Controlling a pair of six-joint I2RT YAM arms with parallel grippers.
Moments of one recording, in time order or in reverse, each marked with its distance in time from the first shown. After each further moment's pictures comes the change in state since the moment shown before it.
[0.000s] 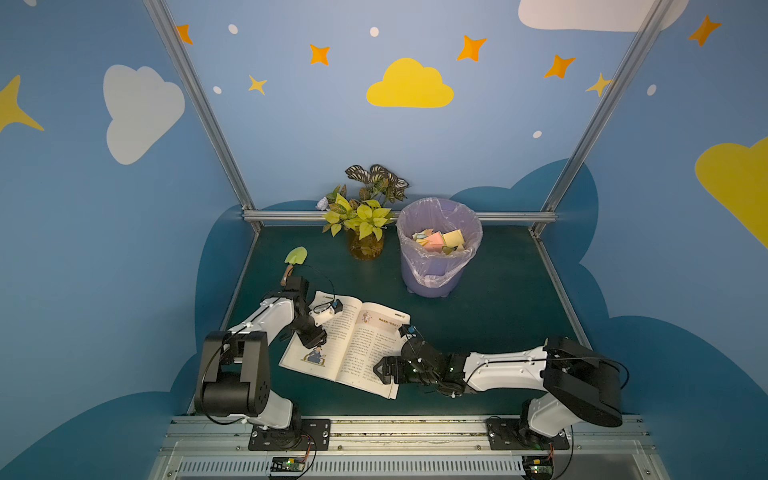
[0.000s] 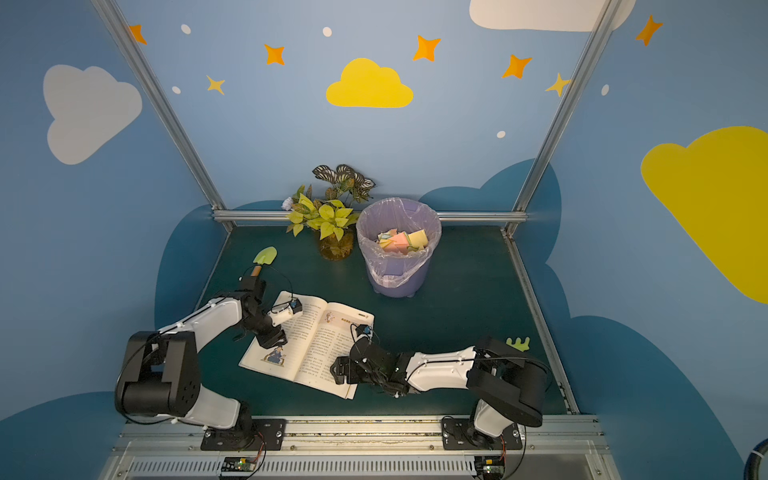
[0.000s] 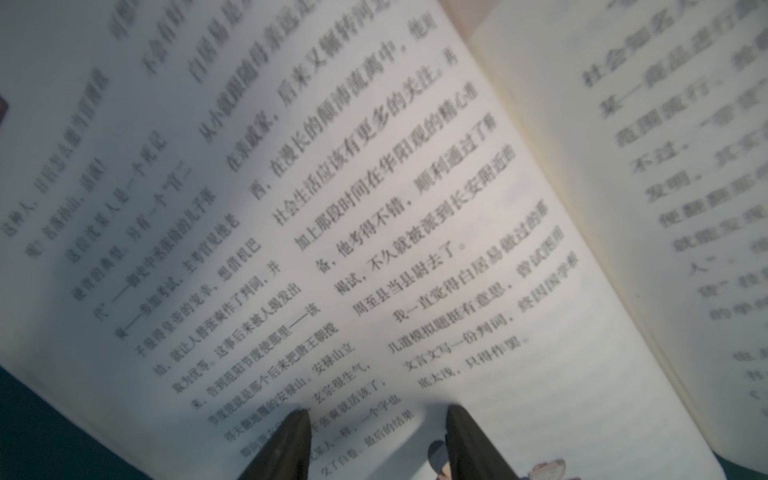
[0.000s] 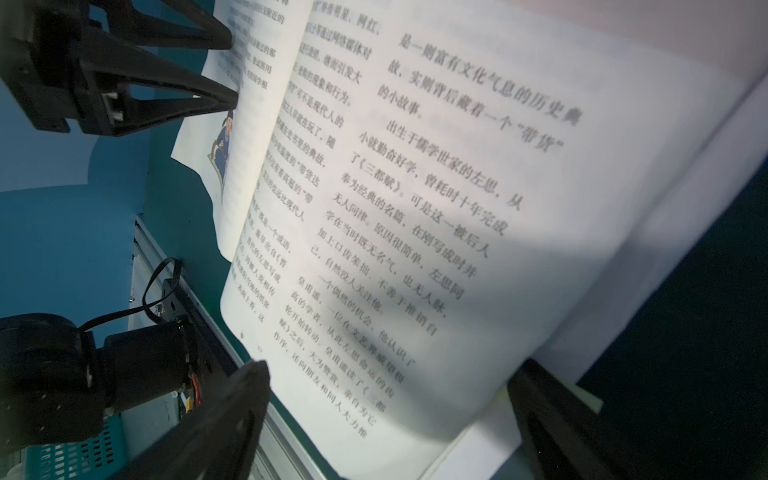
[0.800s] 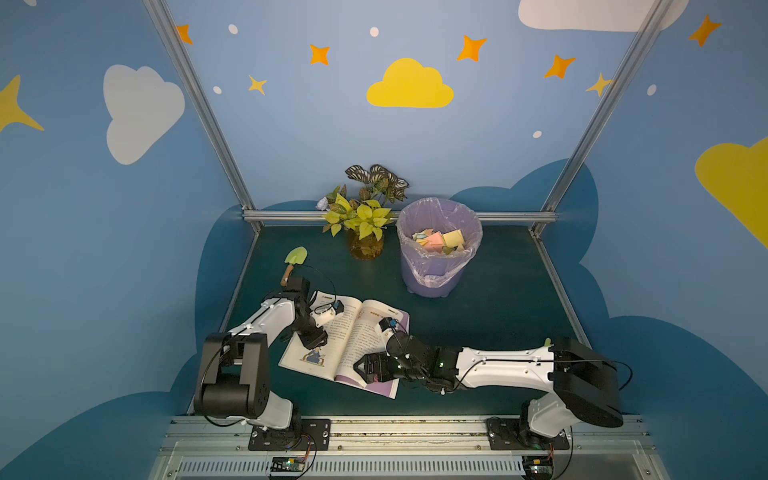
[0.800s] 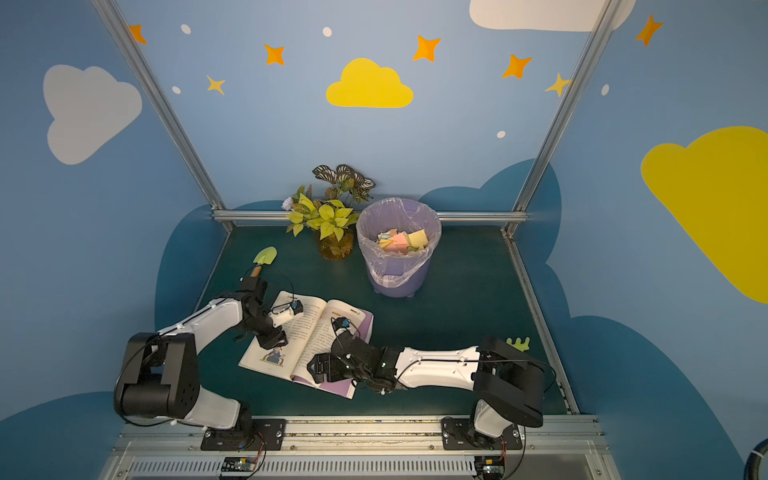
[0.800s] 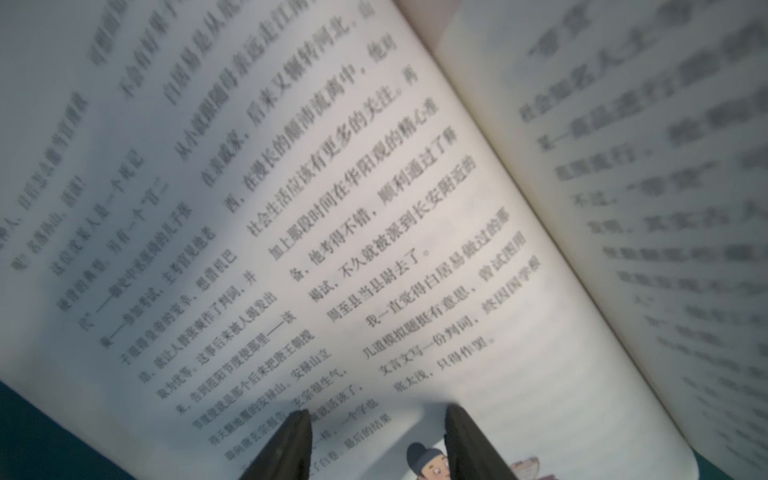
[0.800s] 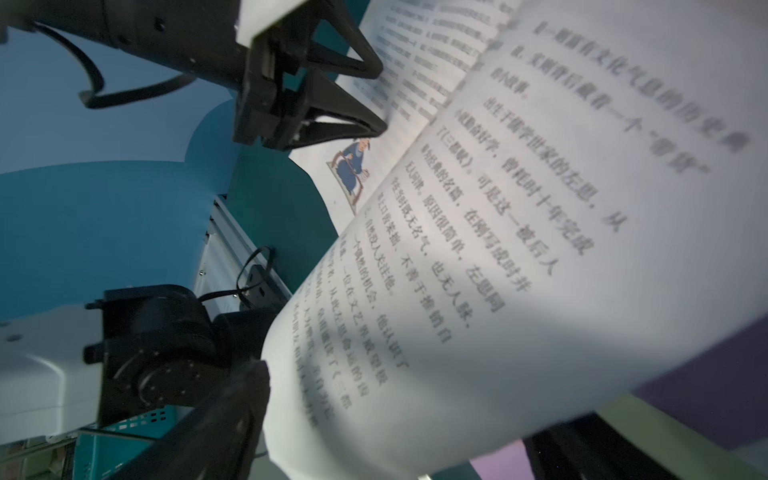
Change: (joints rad) left arm 0.006 -0.036 -0.002 -0.033 0.016 0.001; right arm 0.056 0.056 0.304 -0.130 -0.008 -0.093
